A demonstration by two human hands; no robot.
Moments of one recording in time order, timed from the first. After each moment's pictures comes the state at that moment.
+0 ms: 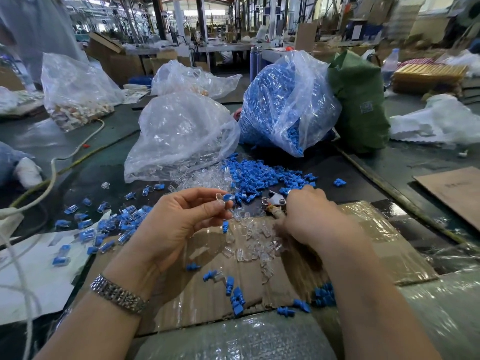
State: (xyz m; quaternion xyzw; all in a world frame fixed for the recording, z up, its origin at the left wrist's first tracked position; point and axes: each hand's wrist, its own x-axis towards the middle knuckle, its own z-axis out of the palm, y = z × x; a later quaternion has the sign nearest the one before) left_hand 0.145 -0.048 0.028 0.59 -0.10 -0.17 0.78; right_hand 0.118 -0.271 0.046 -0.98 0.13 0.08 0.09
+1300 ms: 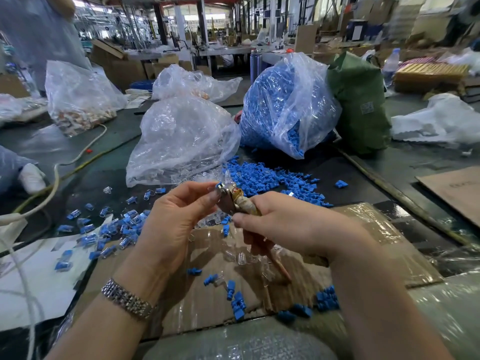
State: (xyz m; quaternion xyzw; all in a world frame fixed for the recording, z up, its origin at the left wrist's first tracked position) left_hand 0.145 -0.059 0.026 0.63 -0.12 -0.02 0.77; right_hand 0.104 -0.249 0.071 -0.89 -0.09 0.15 0.41
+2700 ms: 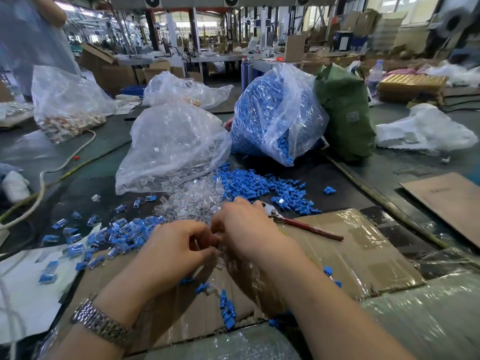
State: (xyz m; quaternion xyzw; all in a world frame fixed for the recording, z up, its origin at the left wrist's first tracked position) left_hand 0.137 -0.050 0.022 0.94 -0.21 0.00 0.27; right_hand 0.146 -0.213 0.031 -0.98 -0.13 -0.01 0.12
